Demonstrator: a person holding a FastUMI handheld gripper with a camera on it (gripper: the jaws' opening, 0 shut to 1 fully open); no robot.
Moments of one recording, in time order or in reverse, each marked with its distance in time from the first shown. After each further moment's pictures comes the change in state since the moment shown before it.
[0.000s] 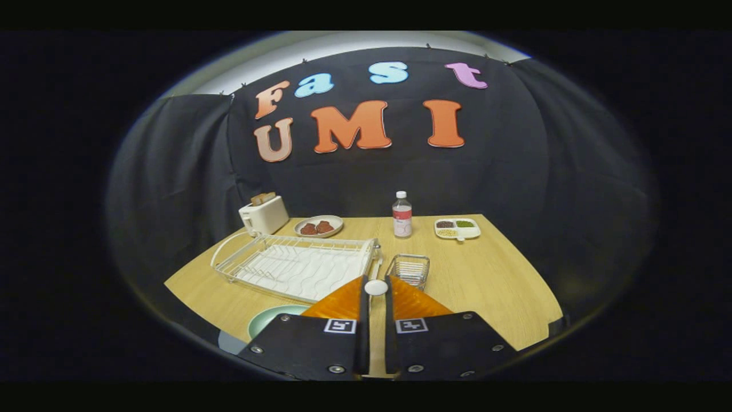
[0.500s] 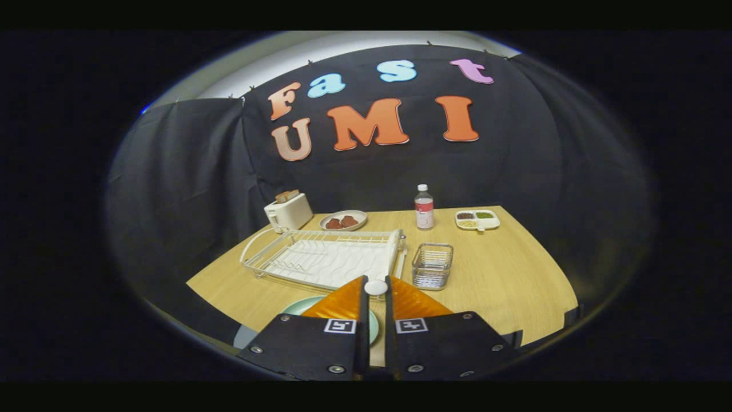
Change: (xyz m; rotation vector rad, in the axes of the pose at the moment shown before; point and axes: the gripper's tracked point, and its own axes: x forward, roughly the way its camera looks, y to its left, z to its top) arm -0.026 0.035 -0.013 0.026 0.027 0.113
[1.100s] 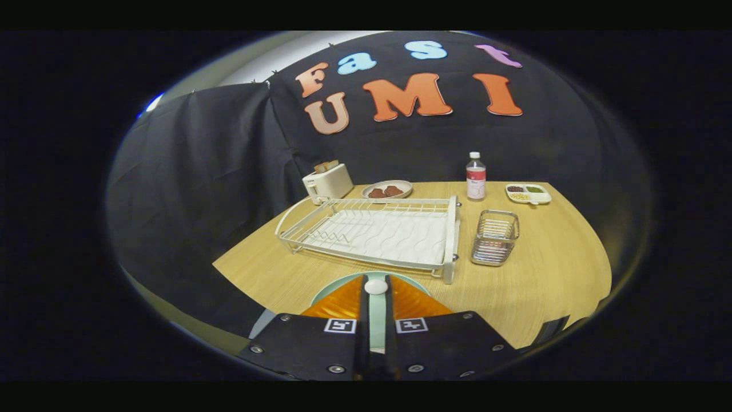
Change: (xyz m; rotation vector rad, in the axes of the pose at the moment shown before) arm 0.028 0.068 -0.066 -0.027 0.155 0.184
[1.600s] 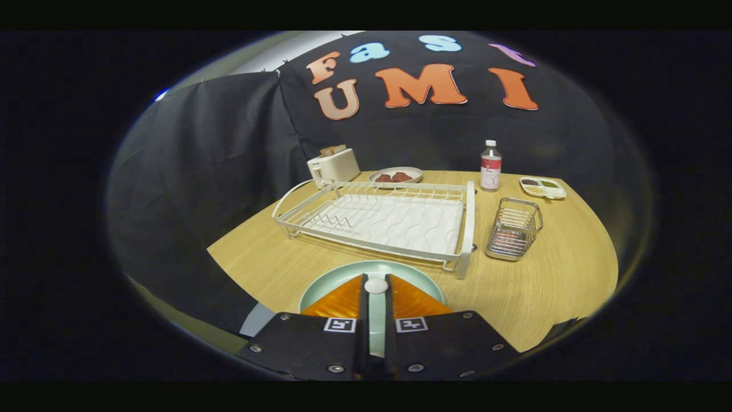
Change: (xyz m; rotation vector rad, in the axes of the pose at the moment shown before) arm 0.024 -0.002 -0.025 -0.037 0.035 0.015
